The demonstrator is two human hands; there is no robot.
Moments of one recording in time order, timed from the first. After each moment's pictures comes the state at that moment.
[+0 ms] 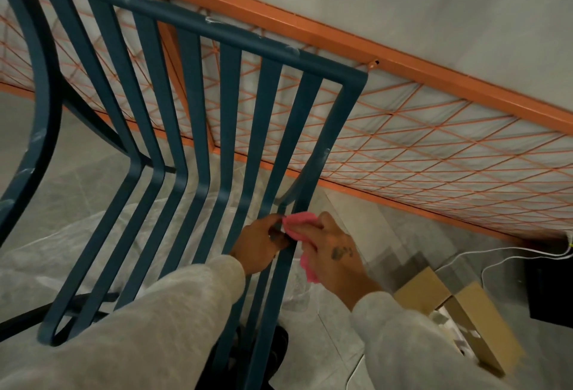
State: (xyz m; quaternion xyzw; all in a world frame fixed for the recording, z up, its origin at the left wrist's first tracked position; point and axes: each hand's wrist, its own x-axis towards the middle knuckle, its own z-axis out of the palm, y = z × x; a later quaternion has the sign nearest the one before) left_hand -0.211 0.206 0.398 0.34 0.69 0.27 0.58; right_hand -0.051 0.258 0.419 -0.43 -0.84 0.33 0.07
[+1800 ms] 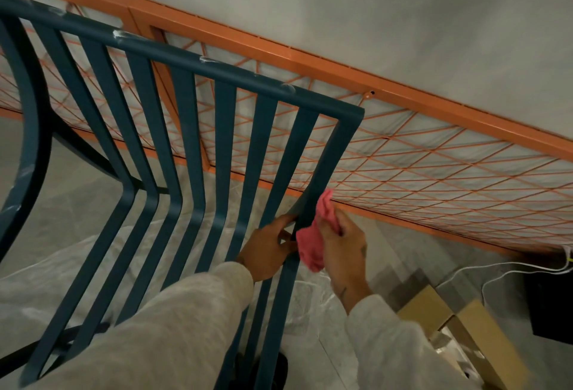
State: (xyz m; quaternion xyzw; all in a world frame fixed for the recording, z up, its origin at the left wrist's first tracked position) left_hand -0.225 0.255 0.407 0.41 0.67 0.28 0.56; right_hand -0.094 0.305 0.430 -0.66 -0.49 0.51 0.26
